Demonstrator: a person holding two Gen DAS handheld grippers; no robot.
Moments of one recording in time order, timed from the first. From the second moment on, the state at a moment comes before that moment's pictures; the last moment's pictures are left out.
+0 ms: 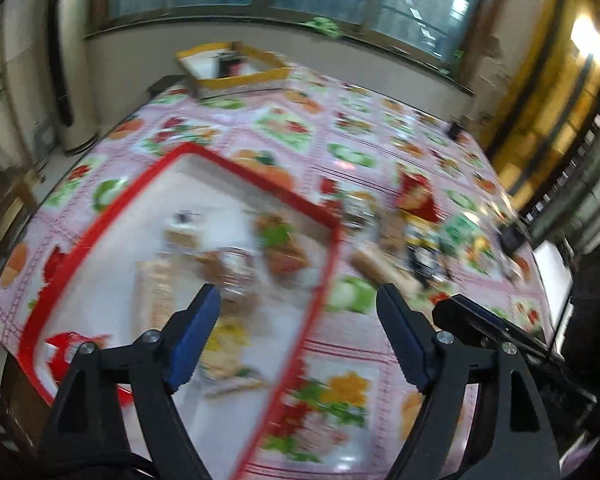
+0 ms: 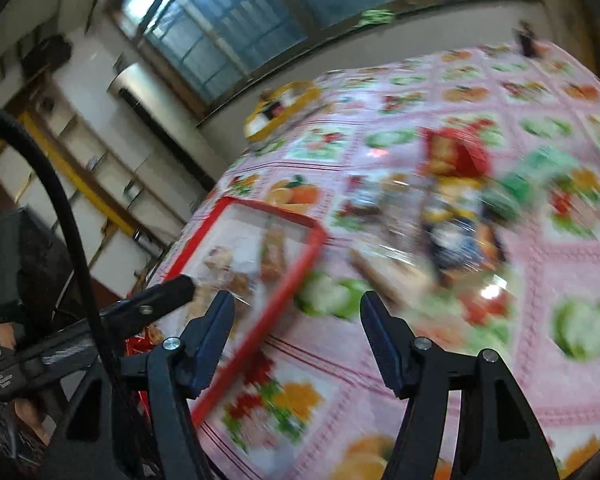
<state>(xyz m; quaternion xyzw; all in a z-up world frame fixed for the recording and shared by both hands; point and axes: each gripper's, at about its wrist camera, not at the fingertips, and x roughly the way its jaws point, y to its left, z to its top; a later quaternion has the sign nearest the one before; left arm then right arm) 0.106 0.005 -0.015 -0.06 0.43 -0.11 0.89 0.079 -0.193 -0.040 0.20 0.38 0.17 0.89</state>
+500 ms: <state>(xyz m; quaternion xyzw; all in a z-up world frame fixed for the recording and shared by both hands) 0.095 -0.051 -0.029 -0.04 0.48 -0.14 0.87 0.052 -0.358 -0.031 0.29 0.35 0.00 0.89</state>
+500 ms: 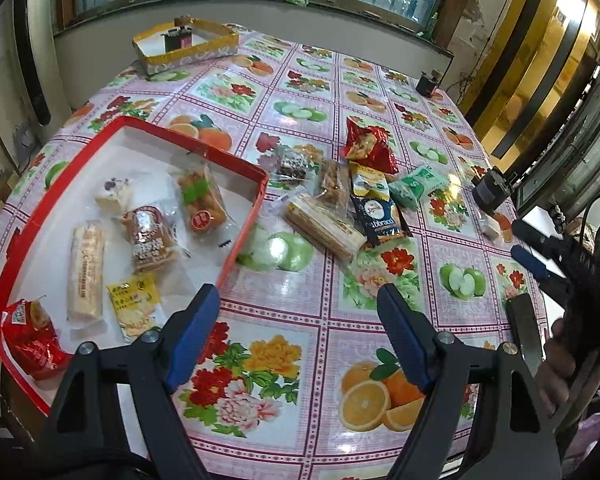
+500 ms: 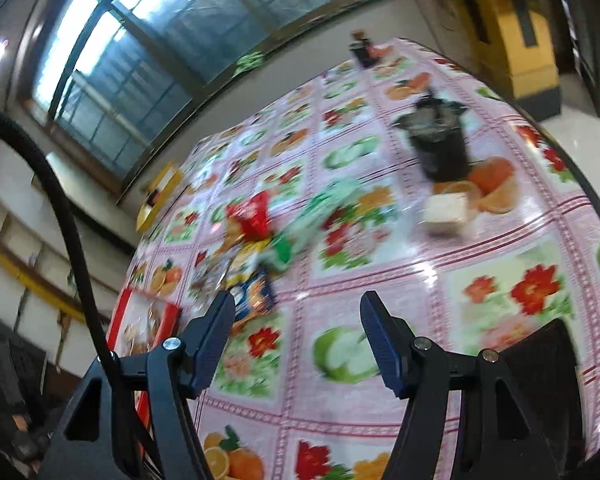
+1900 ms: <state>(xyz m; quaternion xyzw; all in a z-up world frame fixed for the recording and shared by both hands) 0.165 -0.089 -0.073 -0.07 0.55 -0.12 0.82 0.070 -0.291 -0.084 0.14 0.43 -0.07 0.89</state>
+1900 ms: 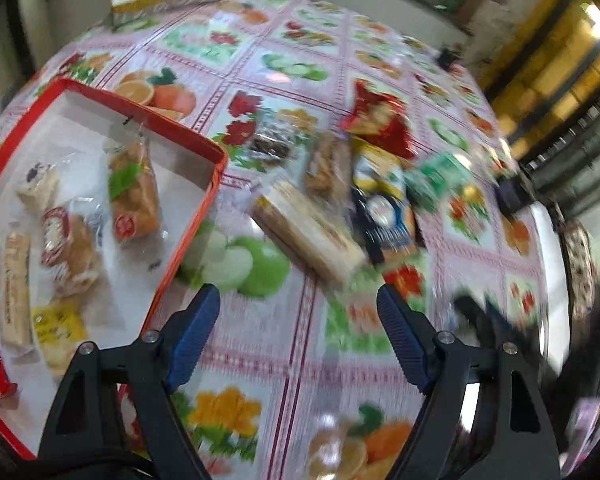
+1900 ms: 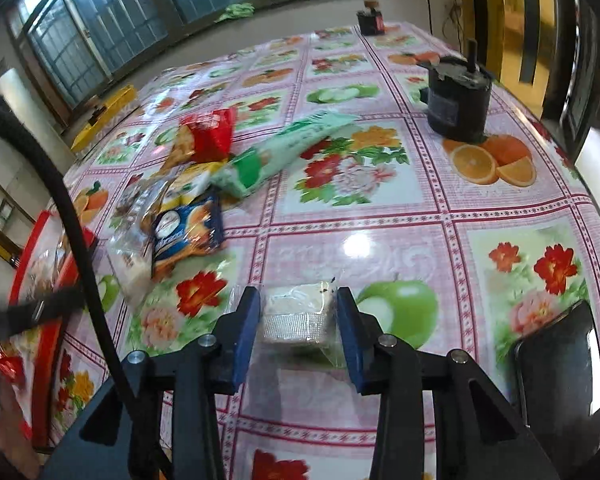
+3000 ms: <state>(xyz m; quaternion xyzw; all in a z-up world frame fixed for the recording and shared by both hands) 0.111 -0.102 -0.098 0.06 0.55 -0.15 0.82 0.067 -0.278 -0.081 0.13 0.42 -0.02 0.90</state>
